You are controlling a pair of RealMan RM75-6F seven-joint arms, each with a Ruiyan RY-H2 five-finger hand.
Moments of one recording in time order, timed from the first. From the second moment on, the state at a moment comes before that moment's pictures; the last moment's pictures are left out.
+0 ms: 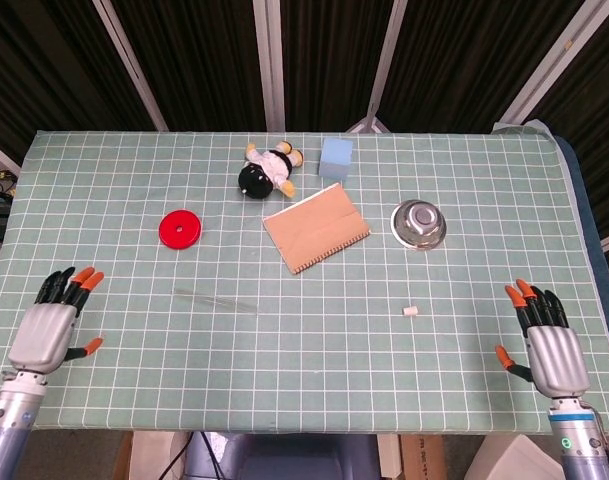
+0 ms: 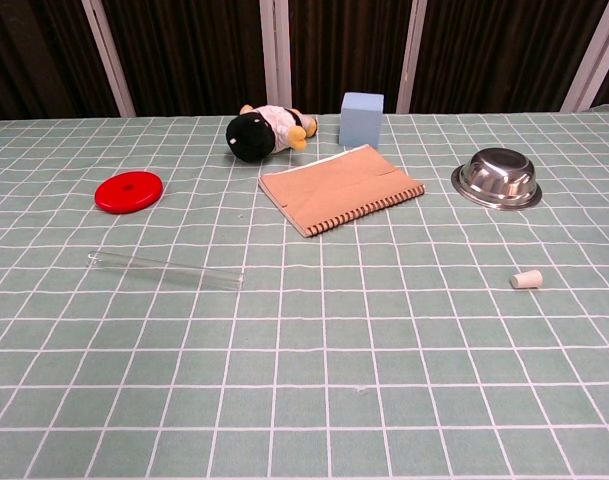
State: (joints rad) left arm -0.27 -1.19 -0.03 -1.77 1.36 1.35 0.33; right arm 0.13 -1.19 0.05 -1.66 -1.46 1.44 -0.10
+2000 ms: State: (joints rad) left arm -0.70 -1.70 -0.16 -1.52 0.84 1.14 0.82; right arm 0.13 -1.17 0.07 -1.68 -1.42 1.39 -0.05
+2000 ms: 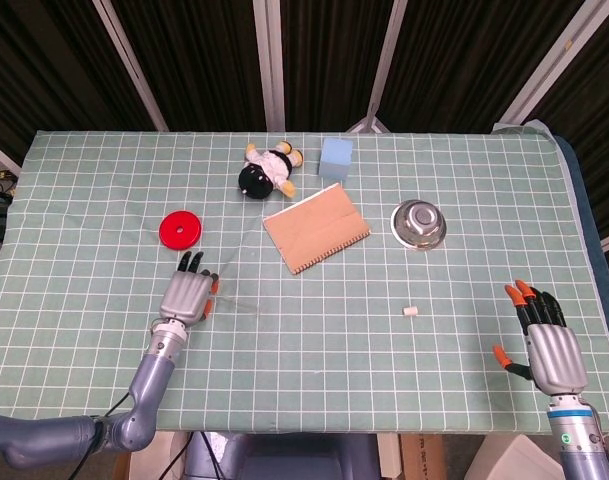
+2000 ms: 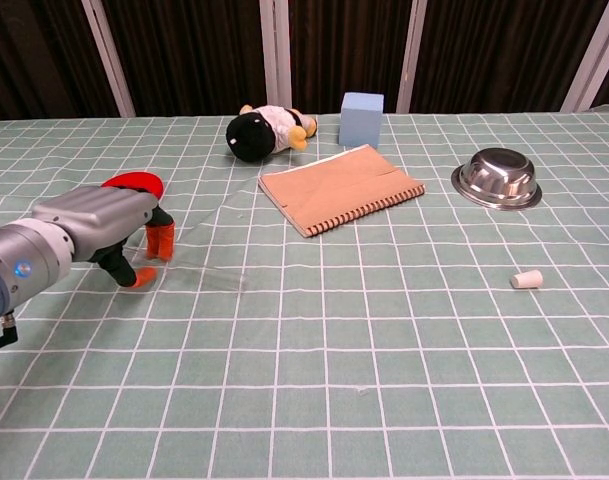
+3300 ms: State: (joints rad) left arm -0.67 -1.52 -0.25 -1.67 1.07 1.21 0.54; right arm 0.32 -1.29 0.15 -1.69 -1.26 1.16 -0.31
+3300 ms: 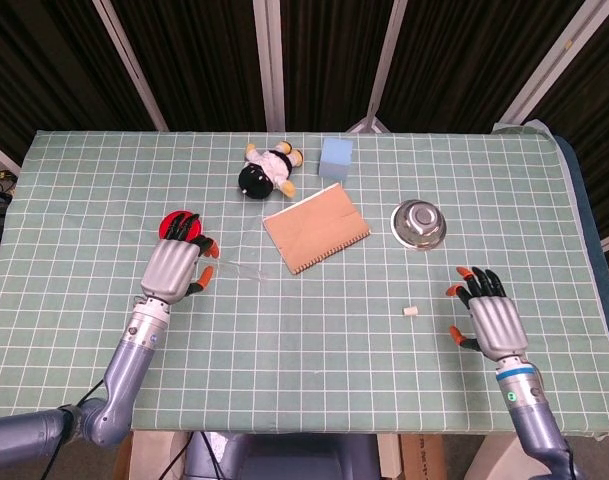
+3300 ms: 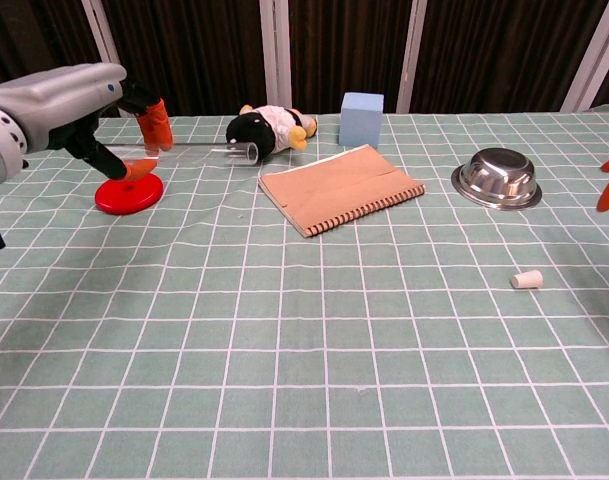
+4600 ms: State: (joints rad) left arm -0.68 -1.46 -0.26 -1.70 1.04 1.23 0.53; right arm 0.50 -1.48 0.14 -1.48 -1.14 1.03 -0.45
